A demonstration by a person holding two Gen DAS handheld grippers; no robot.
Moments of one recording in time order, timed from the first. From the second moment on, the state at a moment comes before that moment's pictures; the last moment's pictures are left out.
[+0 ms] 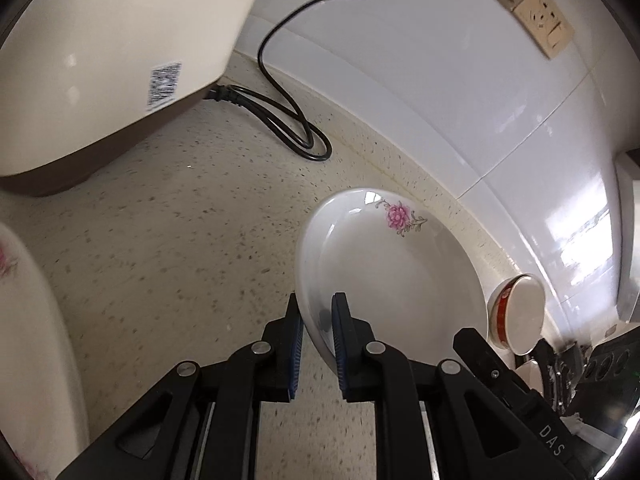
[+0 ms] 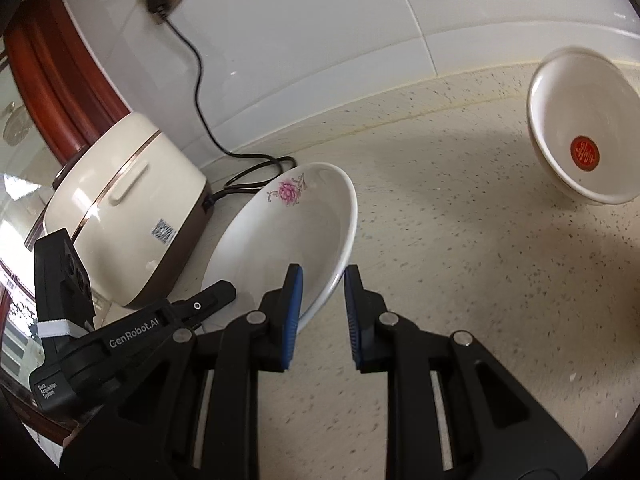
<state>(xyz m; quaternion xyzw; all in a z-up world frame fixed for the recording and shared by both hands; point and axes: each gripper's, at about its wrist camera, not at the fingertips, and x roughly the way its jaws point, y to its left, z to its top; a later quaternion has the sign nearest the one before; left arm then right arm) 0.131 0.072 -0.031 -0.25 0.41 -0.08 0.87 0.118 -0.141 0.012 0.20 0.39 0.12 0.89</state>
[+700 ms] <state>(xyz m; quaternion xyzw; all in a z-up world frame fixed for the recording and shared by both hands) 0.066 0.120 -0.008 -0.28 0.37 -0.06 0.88 0.060 -0.100 0.048 0.18 0.38 0.17 0.89</state>
